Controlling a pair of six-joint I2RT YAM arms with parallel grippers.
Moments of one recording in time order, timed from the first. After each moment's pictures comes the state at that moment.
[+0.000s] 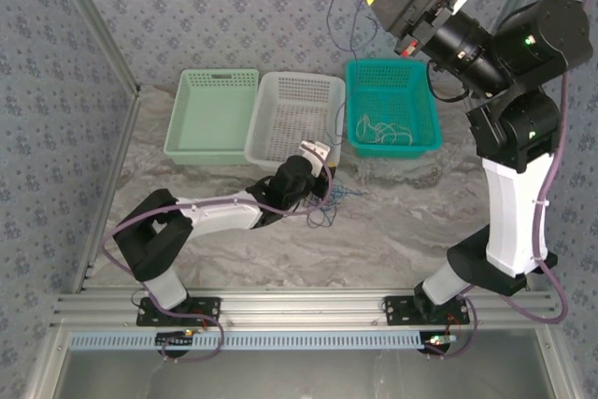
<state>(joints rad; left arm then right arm) -0.96 1.68 0.94 0.36 -0.22 -0.22 0.50 1.57 2.59 -0.51 -0.50 0.62</state>
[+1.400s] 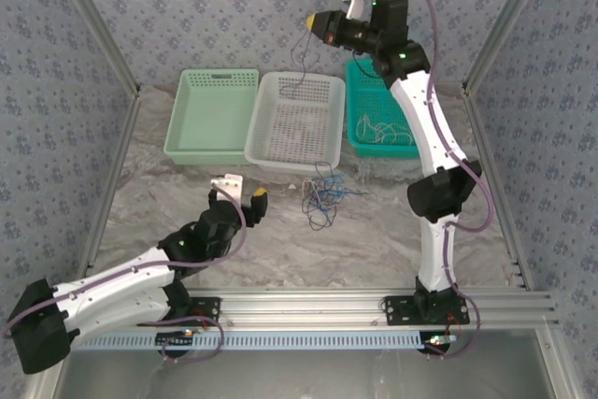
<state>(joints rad) -0.95 0.83 0.43 0.00 -0.62 -0.37 0.33 2.09 2.44 -0.51 -0.62 0.59</state>
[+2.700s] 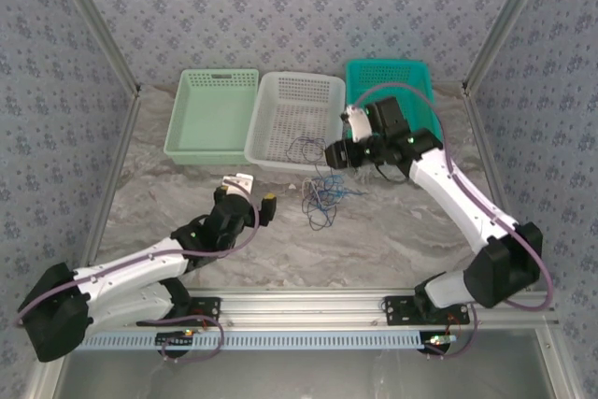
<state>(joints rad) -0.90 1.00 0.45 0.02 -0.51 -0.37 0.46 1.39 1.26 -0.71 -0.32 0.17</state>
